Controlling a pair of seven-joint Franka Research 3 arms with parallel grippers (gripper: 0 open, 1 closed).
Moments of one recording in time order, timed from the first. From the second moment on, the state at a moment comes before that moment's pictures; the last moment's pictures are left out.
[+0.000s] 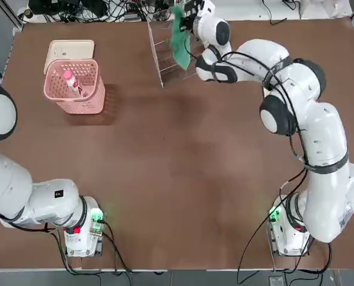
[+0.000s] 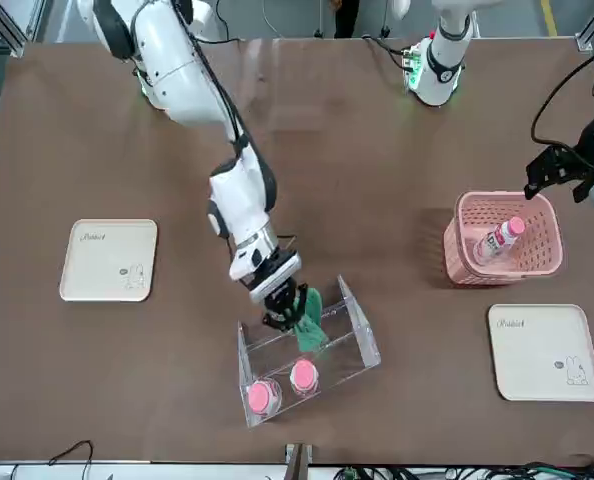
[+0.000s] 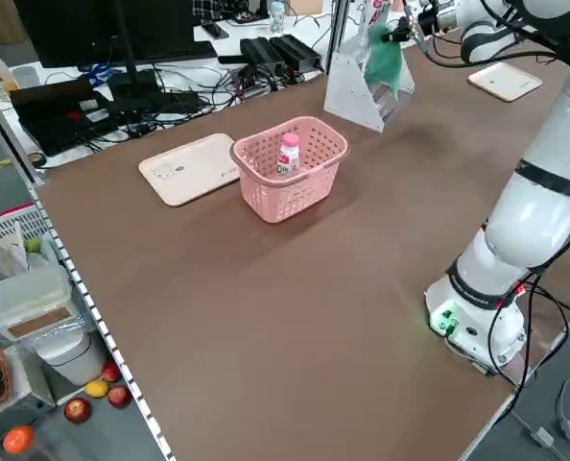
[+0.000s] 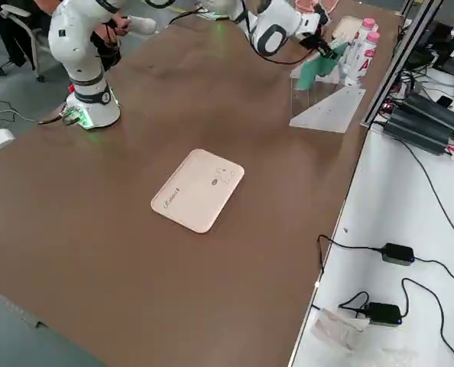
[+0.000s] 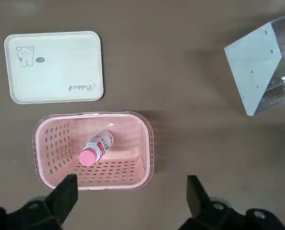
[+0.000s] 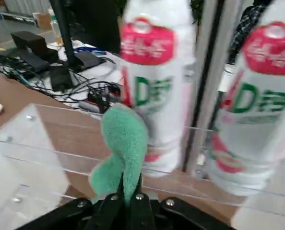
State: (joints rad) left arm 0.15 0.10 -0.24 -1.40 0.01 1.55 -0.02; right arm 0.67 0.85 -0.15 -1.41 -0.16 3.29 0.22
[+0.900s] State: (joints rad) left arm 0.15 0.10 -0.24 -1.40 0.01 1.55 -0.02; right arm 0.55 0.76 -0.15 -1.53 -0.38 3.29 0.21
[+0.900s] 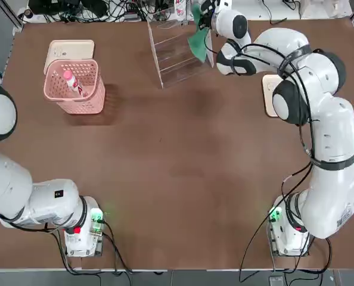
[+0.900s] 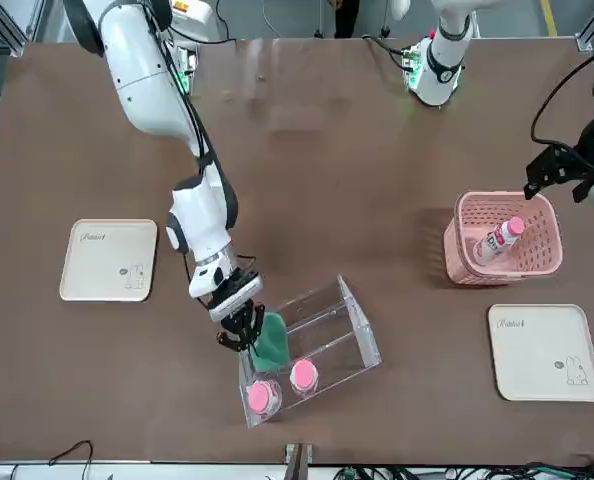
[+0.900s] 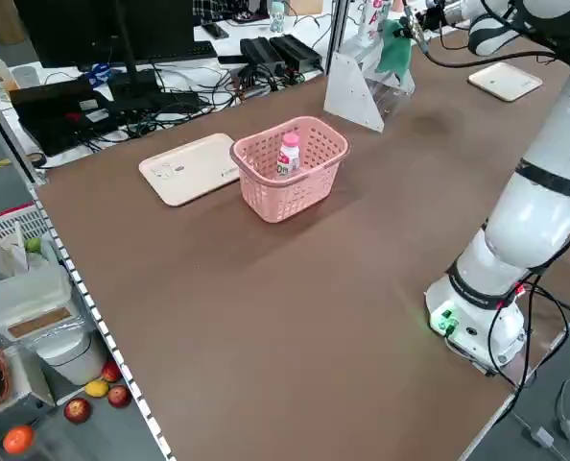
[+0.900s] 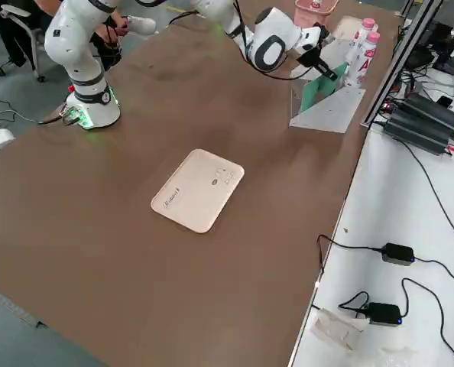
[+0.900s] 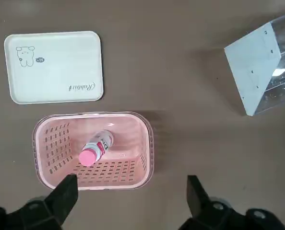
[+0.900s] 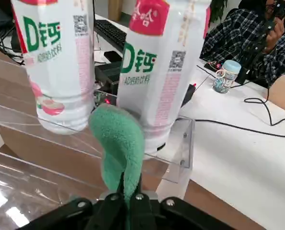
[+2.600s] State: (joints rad) left arm 0.15 0.09 -0.28 -1.40 0.01 1.55 -0.03; right arm 0.46 0.55 -0.05 -1.92 -0.76 3.49 0.44
